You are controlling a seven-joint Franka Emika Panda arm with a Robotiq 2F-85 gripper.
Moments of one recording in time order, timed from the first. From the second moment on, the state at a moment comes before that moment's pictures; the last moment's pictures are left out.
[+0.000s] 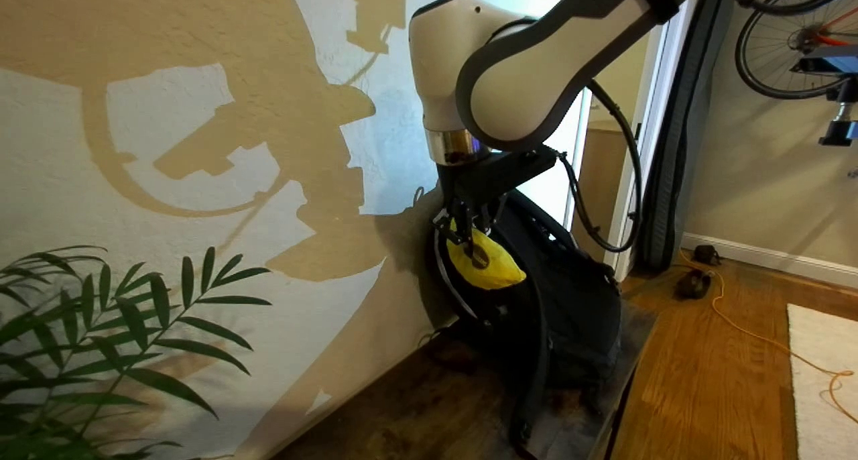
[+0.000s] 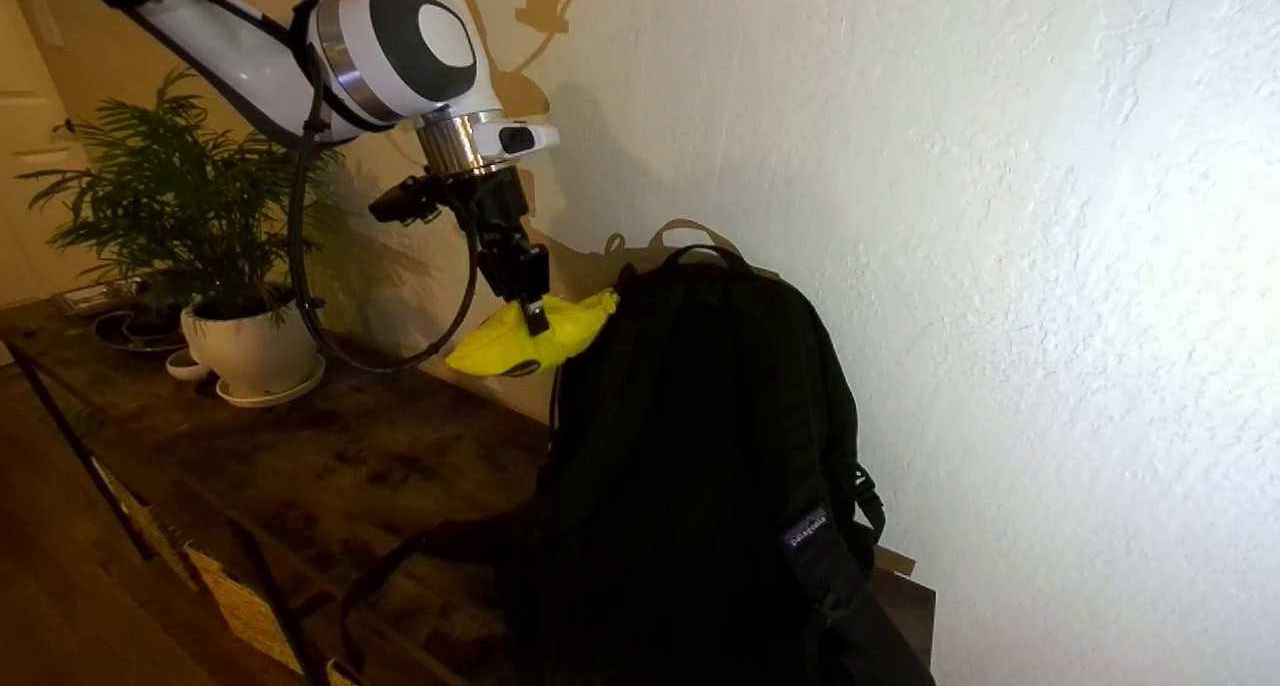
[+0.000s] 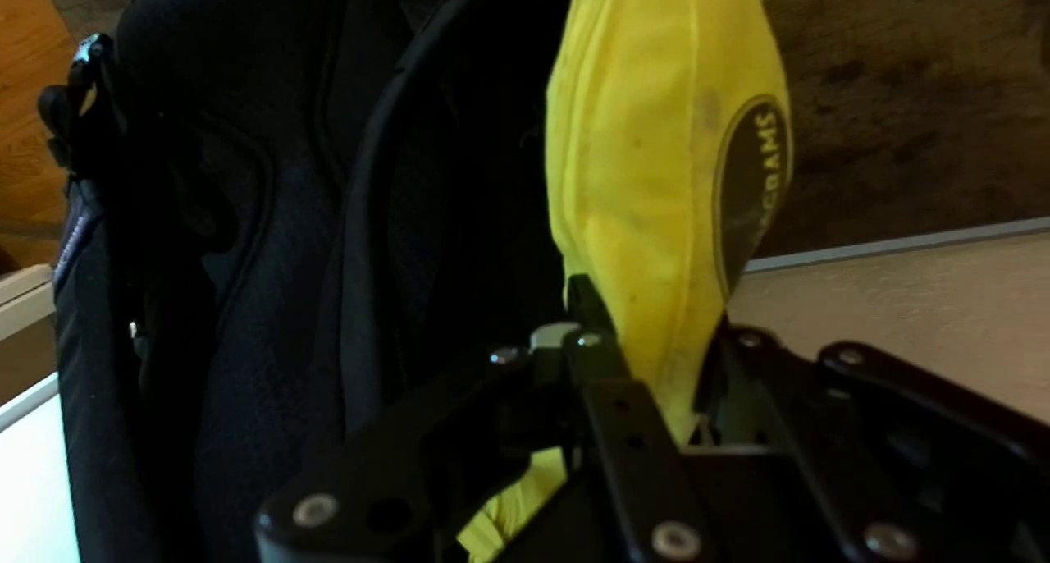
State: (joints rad) arm 0.19 0.60 -0.12 -1.65 -0.34 2.24 0.67
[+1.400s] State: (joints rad) arm 0.21 0.69 -0.12 -1.54 -0.30 2.19 0.60
